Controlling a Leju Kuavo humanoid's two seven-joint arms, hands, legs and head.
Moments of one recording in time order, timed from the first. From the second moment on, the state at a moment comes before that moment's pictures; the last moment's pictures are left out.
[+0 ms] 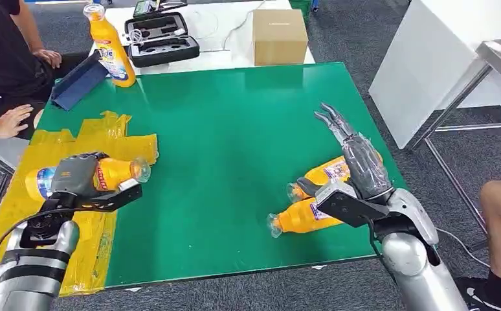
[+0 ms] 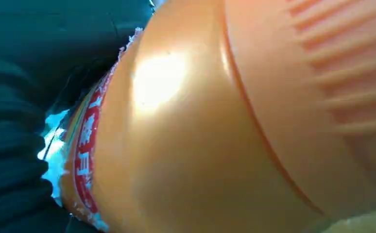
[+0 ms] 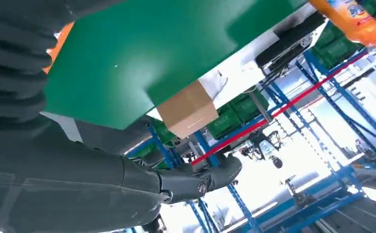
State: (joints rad) left arm -0.39 0.14 -0.02 -1.11 -1.50 0.22 -0.01; right arm -0.17 -0.28 0.27 -1.92 0.53 0.08 -0.09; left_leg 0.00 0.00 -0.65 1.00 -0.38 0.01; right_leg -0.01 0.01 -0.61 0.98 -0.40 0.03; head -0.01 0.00
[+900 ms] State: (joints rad) left arm -0.55 0.17 -0.13 -0.65 -1.52 0.25 -0.01; right arm -0.13 -0.40 0.29 -1.93 0.54 0.13 -0.02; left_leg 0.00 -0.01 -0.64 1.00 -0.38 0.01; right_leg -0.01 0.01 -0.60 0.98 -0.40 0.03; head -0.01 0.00
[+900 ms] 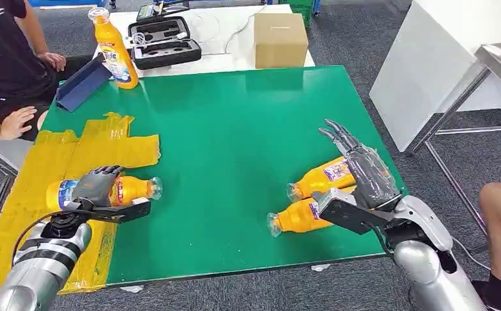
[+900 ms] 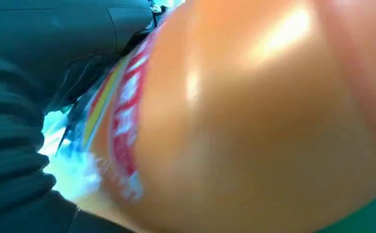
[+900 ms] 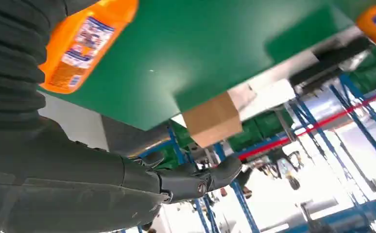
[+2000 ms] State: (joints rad) left arm -0.41 0.14 0.11 -1.09 -0.79 0.33 -0.25; right arm 0.19 -0.63 0.14 -2.01 0.53 0.20 0.05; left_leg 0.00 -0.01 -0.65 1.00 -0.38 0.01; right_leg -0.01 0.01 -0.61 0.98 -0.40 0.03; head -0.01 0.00
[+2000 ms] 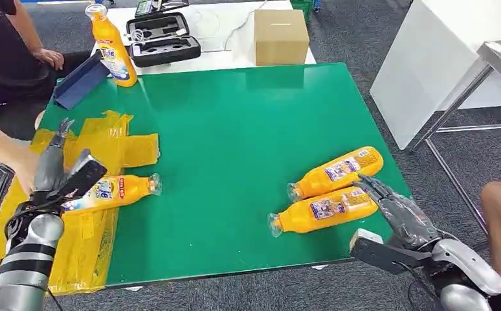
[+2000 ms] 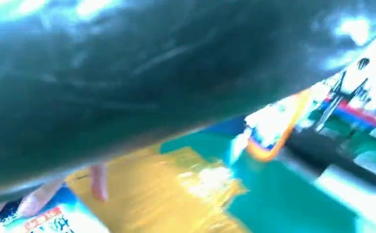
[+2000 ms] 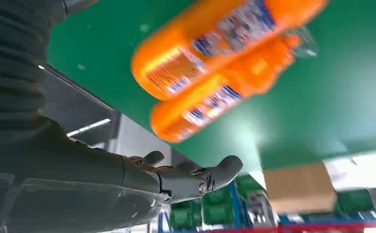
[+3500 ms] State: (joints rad) left arm -0.30 0.04 -0.04 -1.46 -0.63 0.29 -0.29; right arm -0.13 -0.70 0.37 -1.64 0.60 0.35 0.09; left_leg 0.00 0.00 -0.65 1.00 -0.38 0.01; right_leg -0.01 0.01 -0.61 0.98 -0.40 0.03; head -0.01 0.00
